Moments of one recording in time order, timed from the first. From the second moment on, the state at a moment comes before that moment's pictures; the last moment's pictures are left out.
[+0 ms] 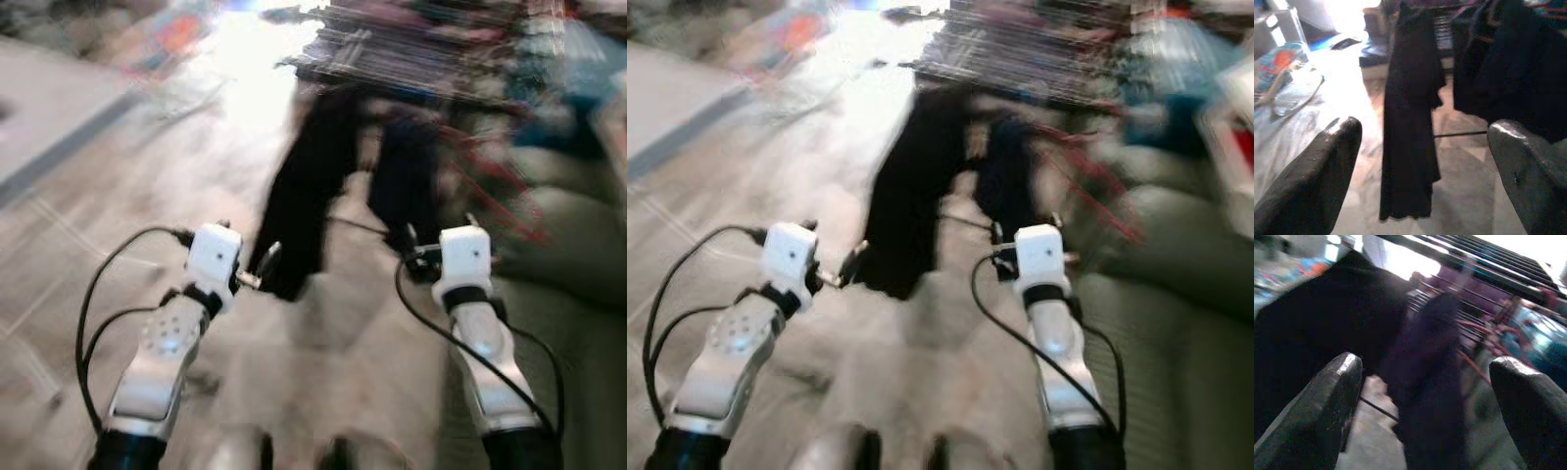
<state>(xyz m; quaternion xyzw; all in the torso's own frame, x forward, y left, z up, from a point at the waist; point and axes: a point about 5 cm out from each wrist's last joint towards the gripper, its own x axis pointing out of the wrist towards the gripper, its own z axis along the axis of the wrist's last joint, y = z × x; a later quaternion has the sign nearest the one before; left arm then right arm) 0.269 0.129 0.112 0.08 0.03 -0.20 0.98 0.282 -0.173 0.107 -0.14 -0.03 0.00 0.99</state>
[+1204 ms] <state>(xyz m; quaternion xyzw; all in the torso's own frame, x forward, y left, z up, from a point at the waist) 0.276 0.119 0.115 0.11 0.01 -0.17 0.98 0.285 -0.157 0.107 -0.11 -0.04 0.08 0.99</state>
